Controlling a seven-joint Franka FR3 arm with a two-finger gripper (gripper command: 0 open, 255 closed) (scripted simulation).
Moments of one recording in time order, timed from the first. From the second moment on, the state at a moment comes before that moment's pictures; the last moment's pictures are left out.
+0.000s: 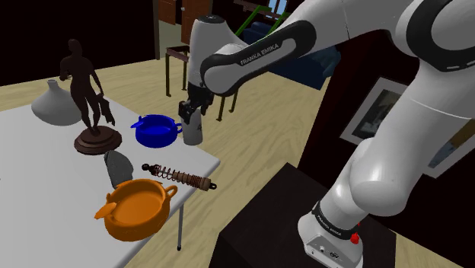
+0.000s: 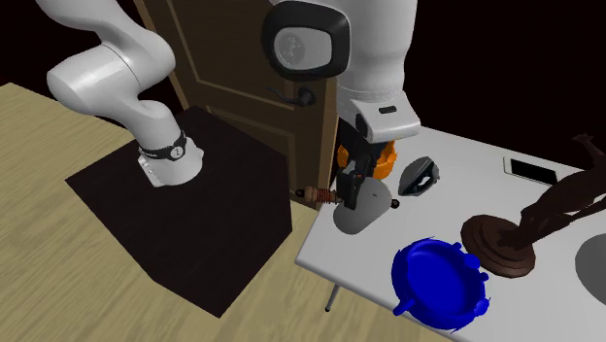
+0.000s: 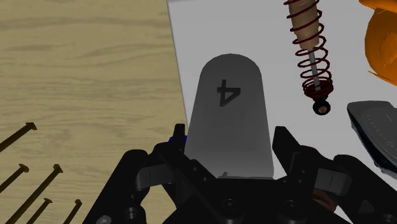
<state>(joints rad) 0.11 0.03 0.12 -2.22 -0.20 2.39 0.30</state>
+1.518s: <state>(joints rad) 0.12 0.42 0.11 -1.43 -0.20 2.00 0.22</state>
